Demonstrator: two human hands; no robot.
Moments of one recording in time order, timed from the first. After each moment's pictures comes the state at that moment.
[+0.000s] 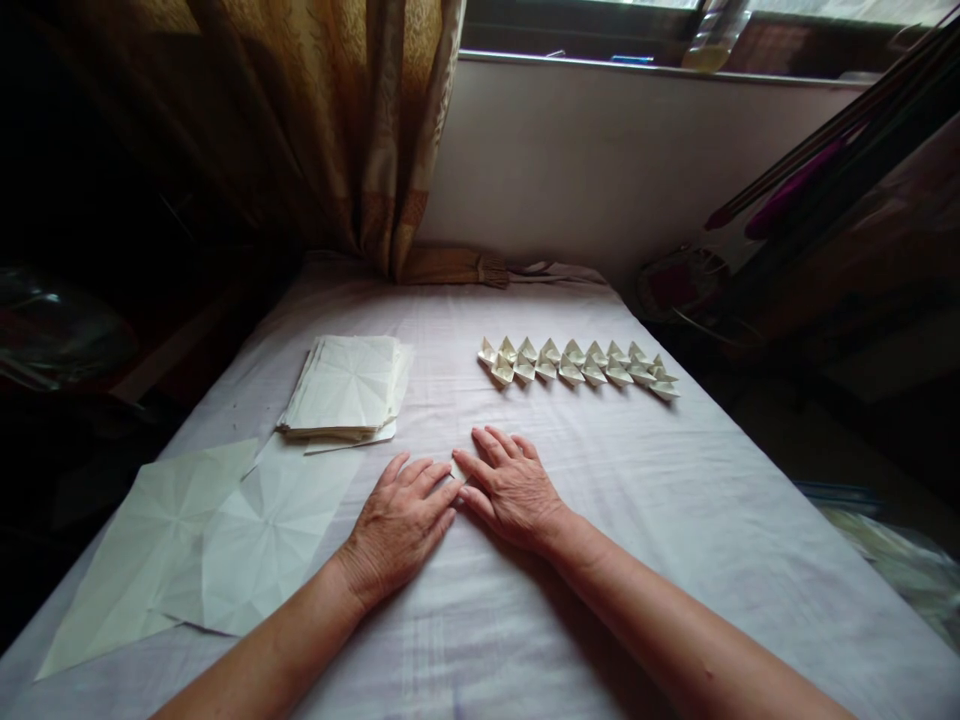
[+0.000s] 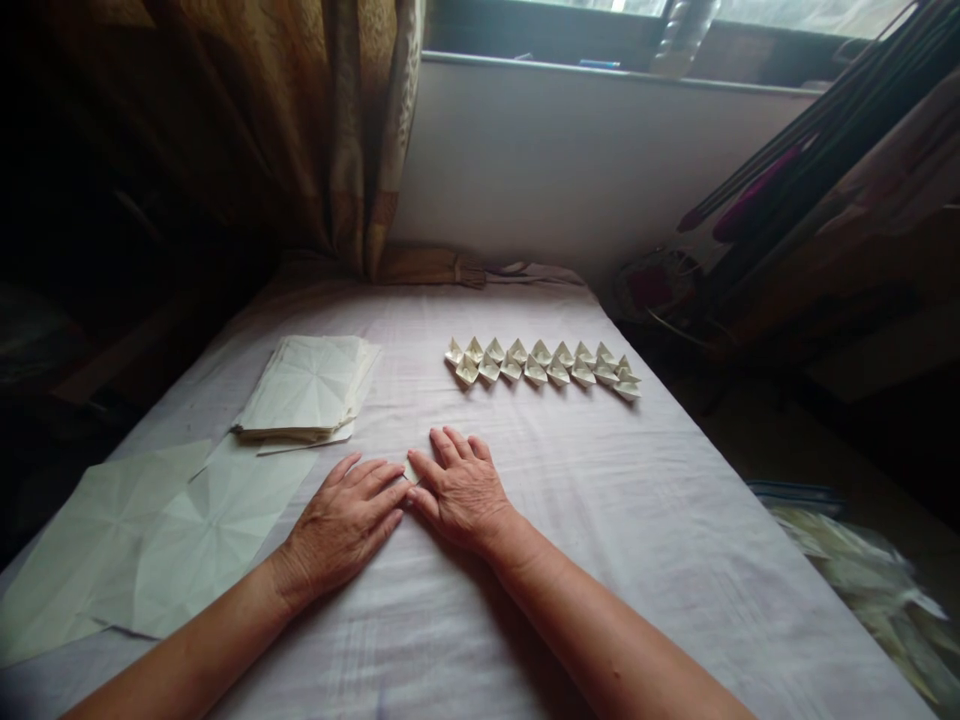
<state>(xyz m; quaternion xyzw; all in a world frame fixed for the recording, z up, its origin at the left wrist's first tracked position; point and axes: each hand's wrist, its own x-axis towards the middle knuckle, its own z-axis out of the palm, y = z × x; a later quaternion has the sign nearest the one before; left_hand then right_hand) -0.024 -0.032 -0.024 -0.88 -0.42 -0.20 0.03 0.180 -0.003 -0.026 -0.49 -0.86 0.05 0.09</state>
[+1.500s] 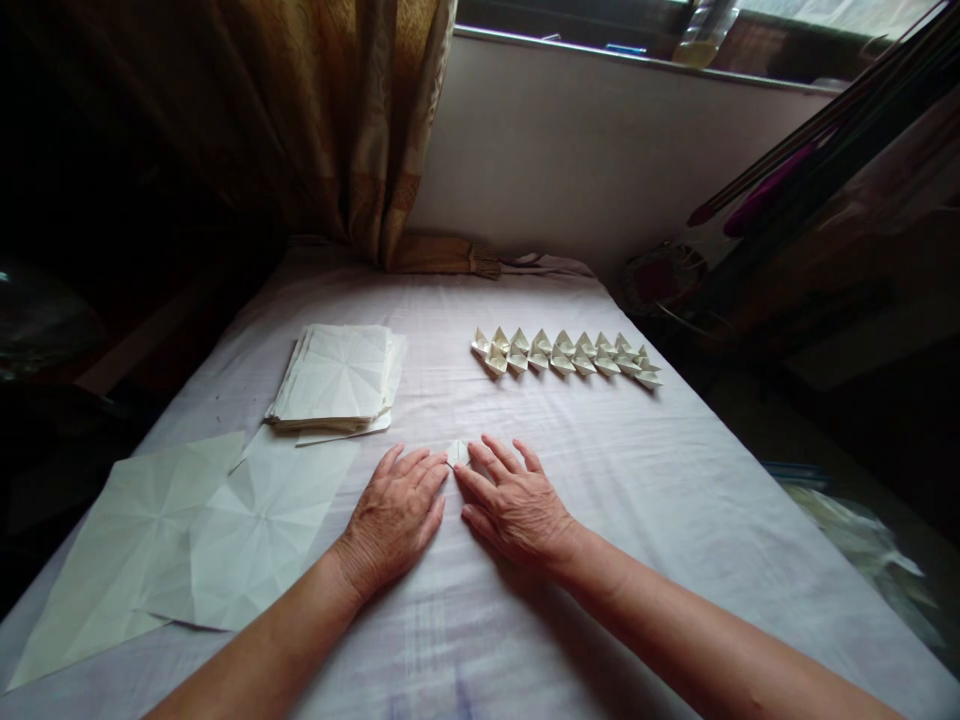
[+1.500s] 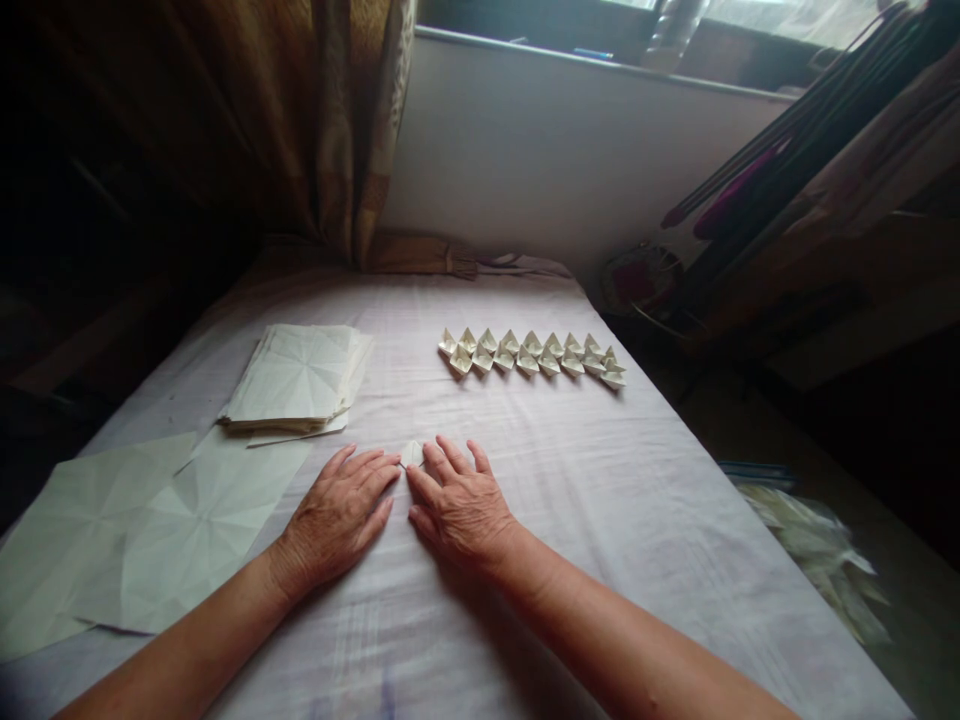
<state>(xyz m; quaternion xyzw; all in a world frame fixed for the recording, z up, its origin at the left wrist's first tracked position) -0.028 -0.033 -0.033 -0.88 -0.43 -0.22 0.00 0.181 -0.037 -0.011 -0.48 -0.88 0.06 0.06</state>
